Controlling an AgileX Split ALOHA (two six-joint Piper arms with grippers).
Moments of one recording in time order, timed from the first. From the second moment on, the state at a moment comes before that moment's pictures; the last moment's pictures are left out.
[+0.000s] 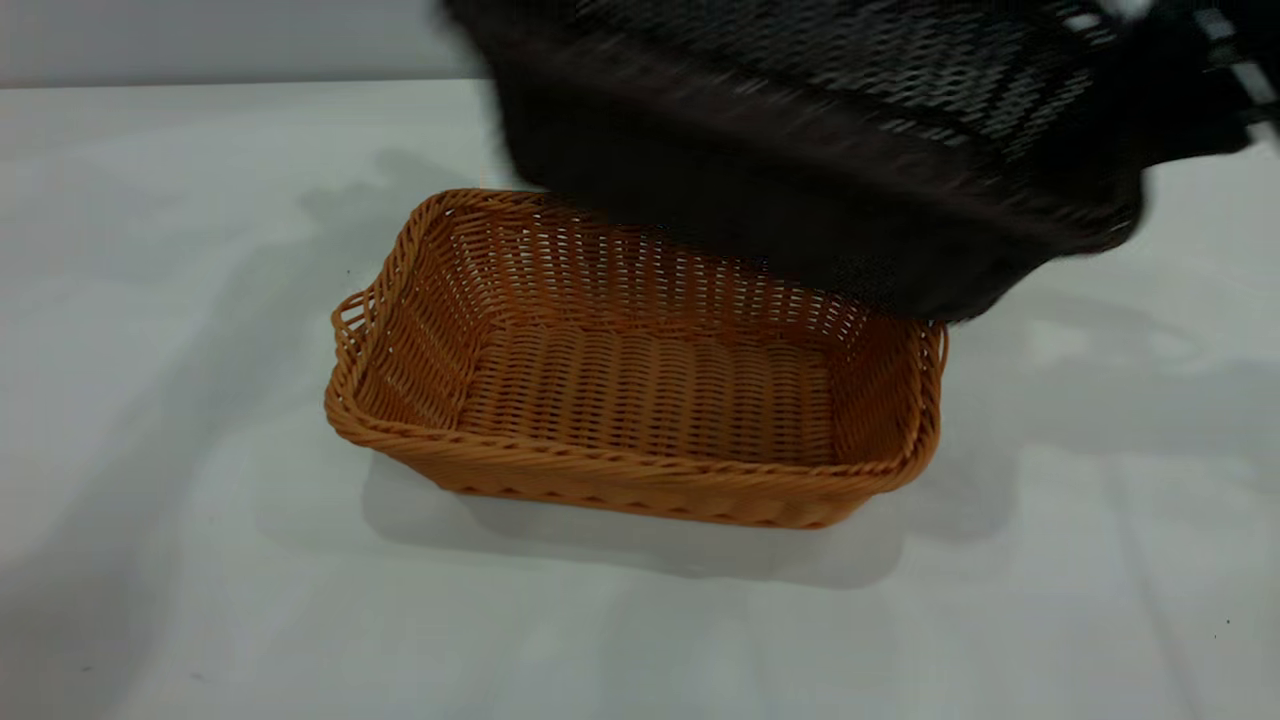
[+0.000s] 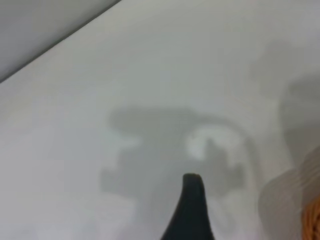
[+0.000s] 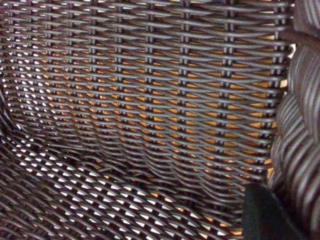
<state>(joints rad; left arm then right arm) -0.22 2.19 -1.87 -0.19 0.72 0.46 -0.04 1.96 -1.04 1.03 0.91 -0.59</state>
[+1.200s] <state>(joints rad) -0.21 2.19 -1.87 -0.19 0.68 0.46 0.22 2.04 -1.04 0.87 0.68 -0.41</state>
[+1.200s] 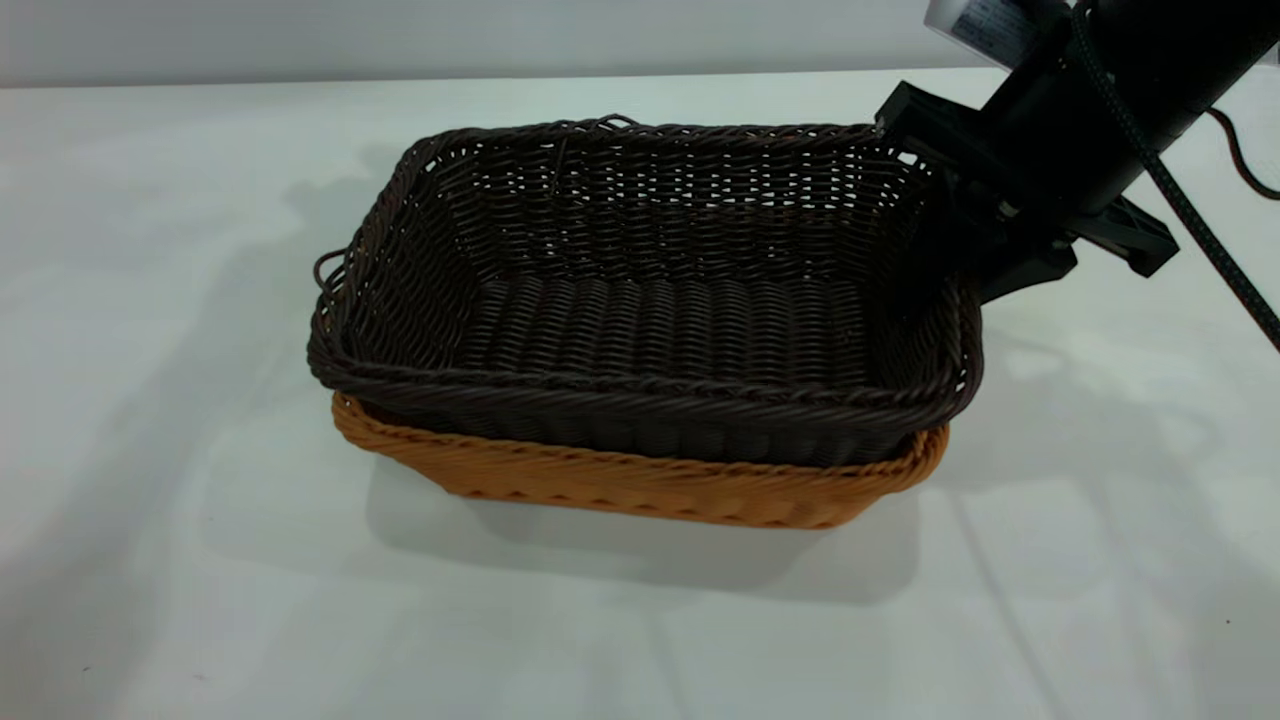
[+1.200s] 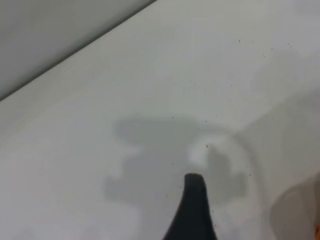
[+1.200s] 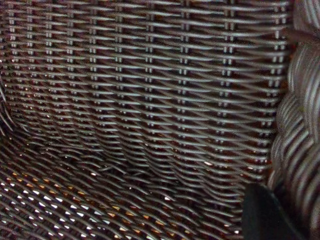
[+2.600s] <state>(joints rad) -0.21 1.55 -1.87 -0.08 1.17 0.22 -0.01 0.95 -1.03 0.70 1.09 -0.56</state>
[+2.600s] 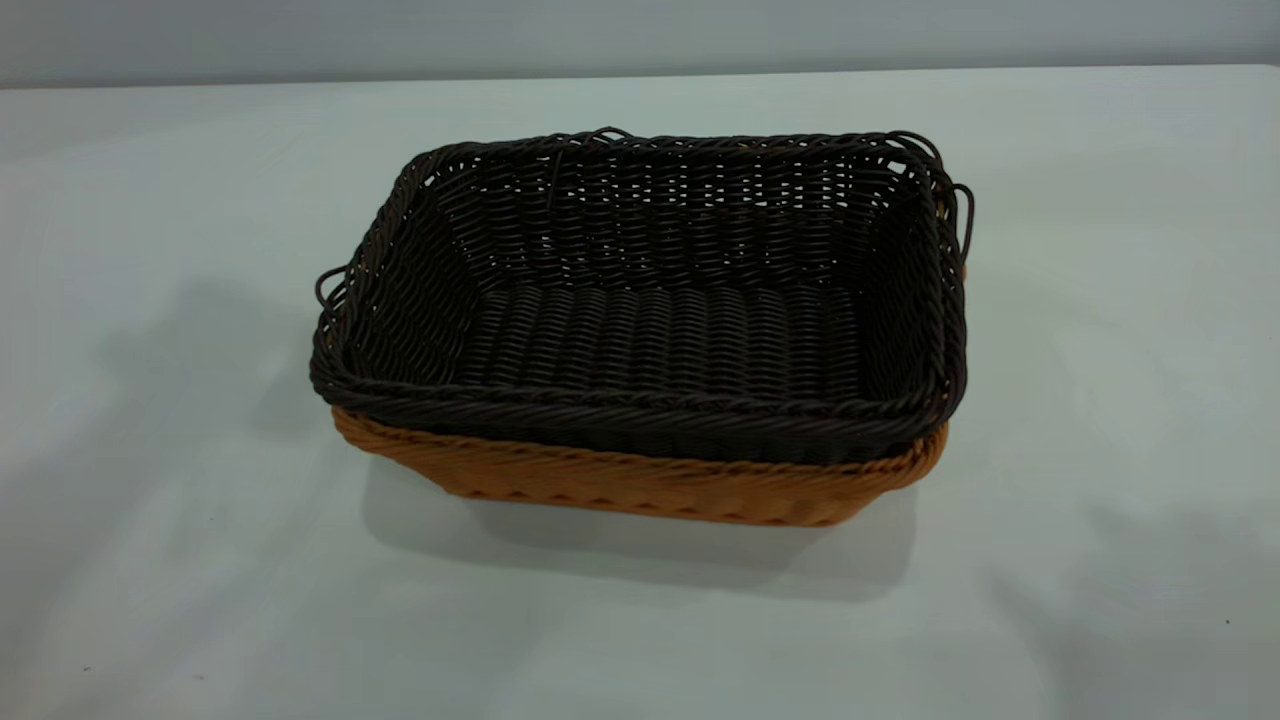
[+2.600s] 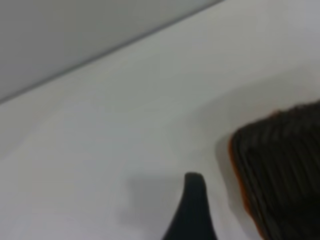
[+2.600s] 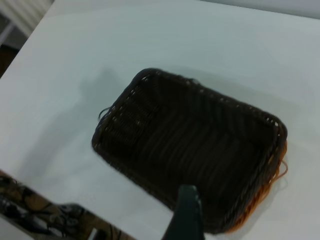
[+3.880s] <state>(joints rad) -0.21 0.21 -0.72 0.01 1.17 0.04 -0.01 0.07 -0.50 0.24 1.17 -0.34</state>
